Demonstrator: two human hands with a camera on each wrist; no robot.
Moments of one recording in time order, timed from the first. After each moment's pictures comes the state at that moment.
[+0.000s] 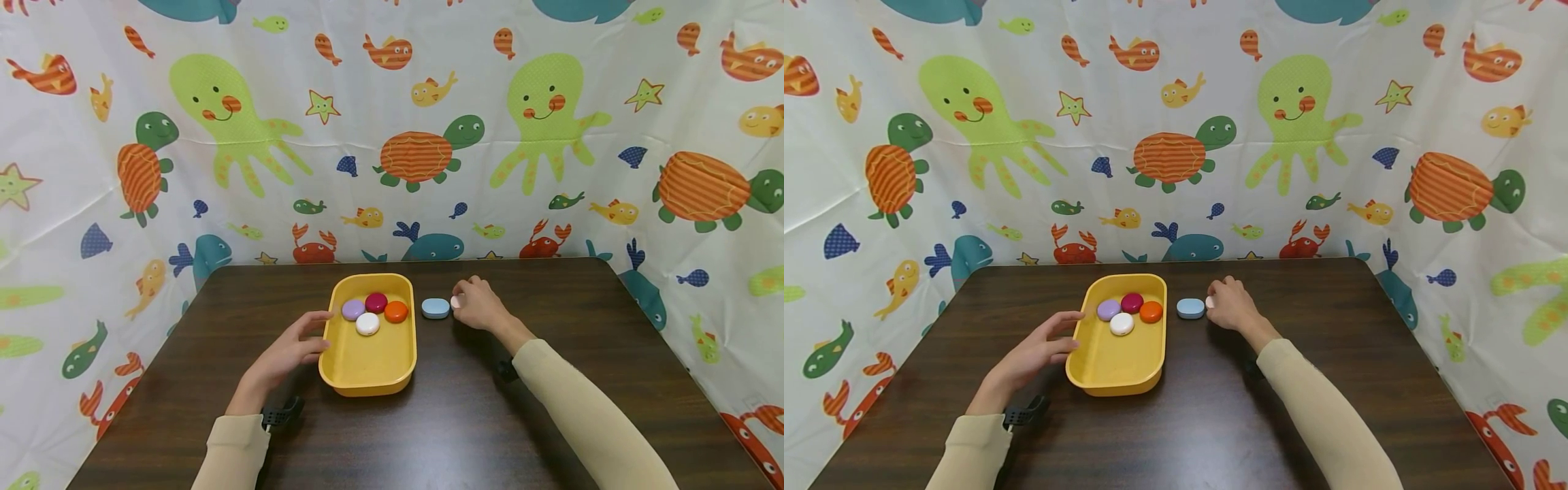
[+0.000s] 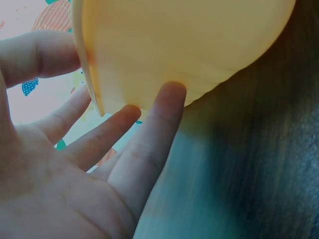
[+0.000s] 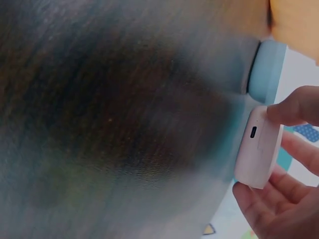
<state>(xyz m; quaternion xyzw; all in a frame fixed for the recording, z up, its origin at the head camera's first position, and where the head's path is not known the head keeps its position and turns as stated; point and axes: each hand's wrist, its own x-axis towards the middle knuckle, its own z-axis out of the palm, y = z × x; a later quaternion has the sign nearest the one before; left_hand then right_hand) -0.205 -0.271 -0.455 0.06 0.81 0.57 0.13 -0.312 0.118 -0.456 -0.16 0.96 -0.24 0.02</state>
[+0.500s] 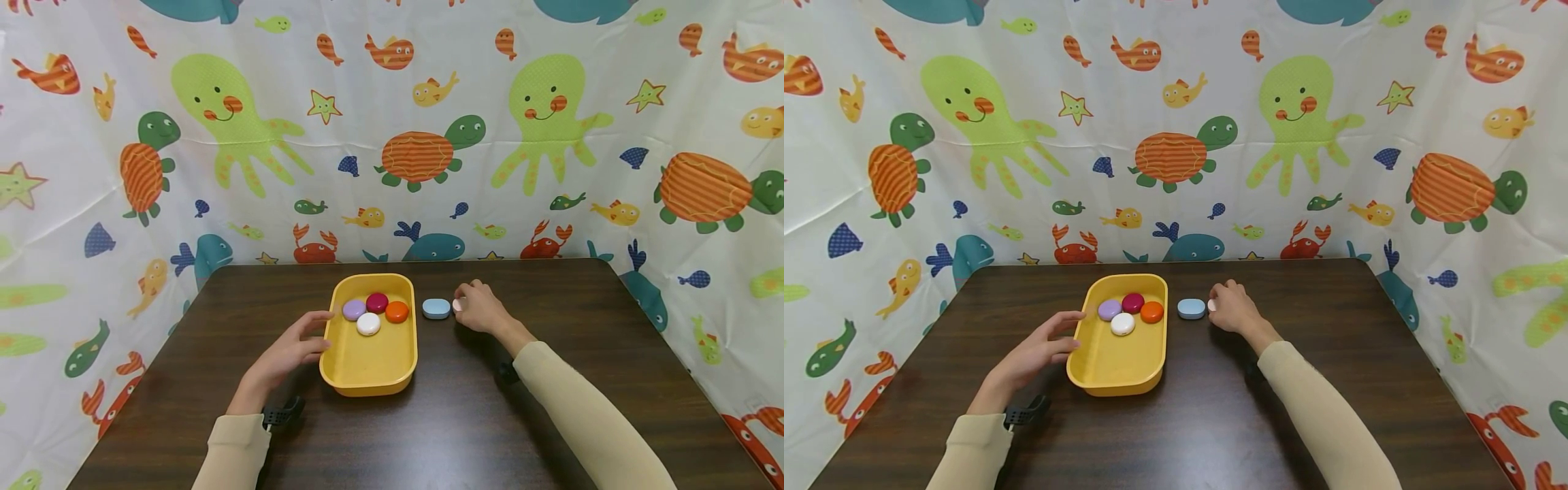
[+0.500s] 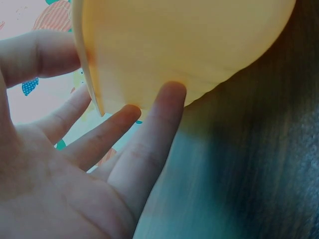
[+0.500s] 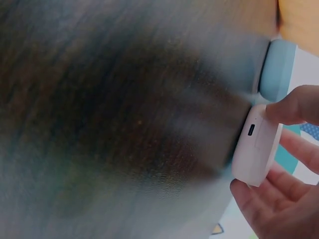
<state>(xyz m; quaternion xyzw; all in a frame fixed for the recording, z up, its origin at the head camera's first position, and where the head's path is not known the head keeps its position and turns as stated) -0.204 -0.271 -0.455 0.06 0.81 0.57 0.14 -0.310 0.120 -0.463 -0.16 0.96 -0.24 0.03</state>
